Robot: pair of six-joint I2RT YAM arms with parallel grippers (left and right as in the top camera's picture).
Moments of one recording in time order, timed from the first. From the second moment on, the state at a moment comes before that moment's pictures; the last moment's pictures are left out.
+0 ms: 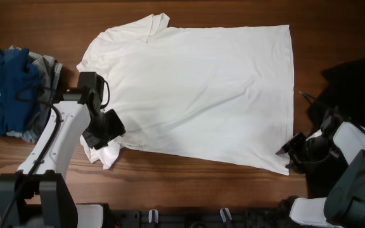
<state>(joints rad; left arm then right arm) -0.03 1.53 0.98 -1.09 0.11 -0.58 -0.47 1.57 0.70 -0.93 -0.29 0.45</state>
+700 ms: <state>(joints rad) 0.00 1.53 0.88 -1.01 0.08 -0.59 -0.47 1.54 0.77 -0.91 -0.45 0.31</state>
